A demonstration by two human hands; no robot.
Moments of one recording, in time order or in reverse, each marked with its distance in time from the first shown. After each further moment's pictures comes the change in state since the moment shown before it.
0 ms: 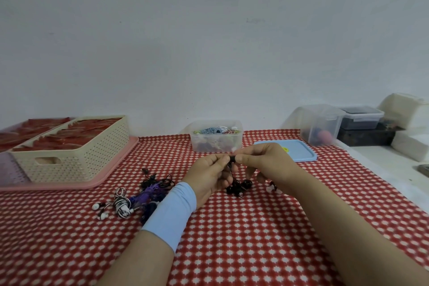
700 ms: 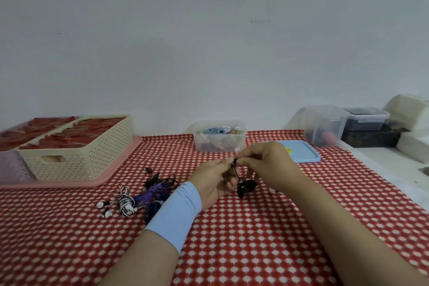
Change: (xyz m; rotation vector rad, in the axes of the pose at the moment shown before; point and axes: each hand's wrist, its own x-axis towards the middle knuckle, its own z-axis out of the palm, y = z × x) left_hand 0.001 0.000 0.003 -0.174 0.001 -0.164; right_hand 0.007 0.006 0.006 -0.377 0.086 -0.275
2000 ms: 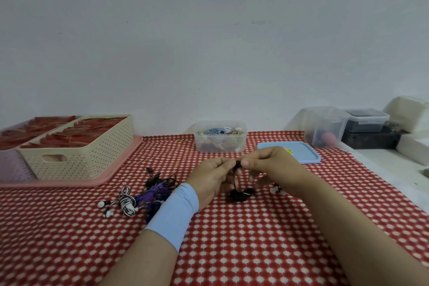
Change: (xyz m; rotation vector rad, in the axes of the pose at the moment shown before) left_hand -0.002 -0.002 -0.008 0.189 -0.042 0.126; right_hand -0.008 -0.005 -0.014 0.402 -0.183 0.318
